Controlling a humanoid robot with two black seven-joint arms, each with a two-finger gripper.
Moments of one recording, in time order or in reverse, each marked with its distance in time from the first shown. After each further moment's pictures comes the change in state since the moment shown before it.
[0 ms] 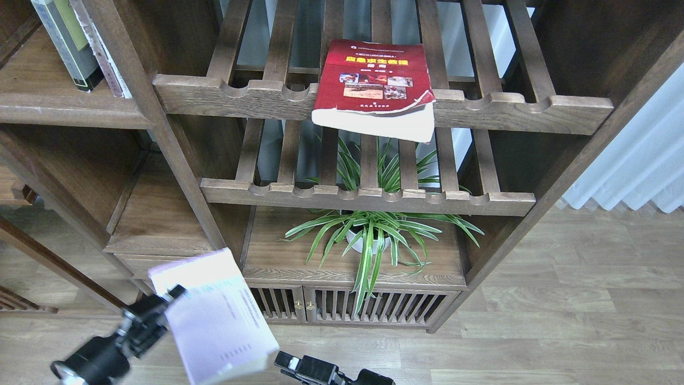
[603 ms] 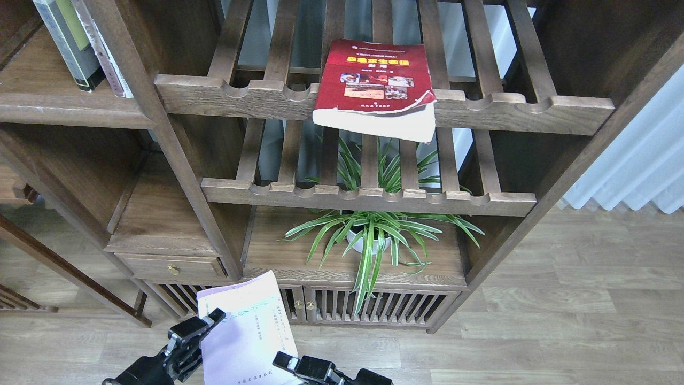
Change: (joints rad) left arm -0.102 -0.251 0.286 0.199 0.000 -0.001 0.038; right arm 0.005 0.000 0.006 -0.008 0.045 0.000 -0.010
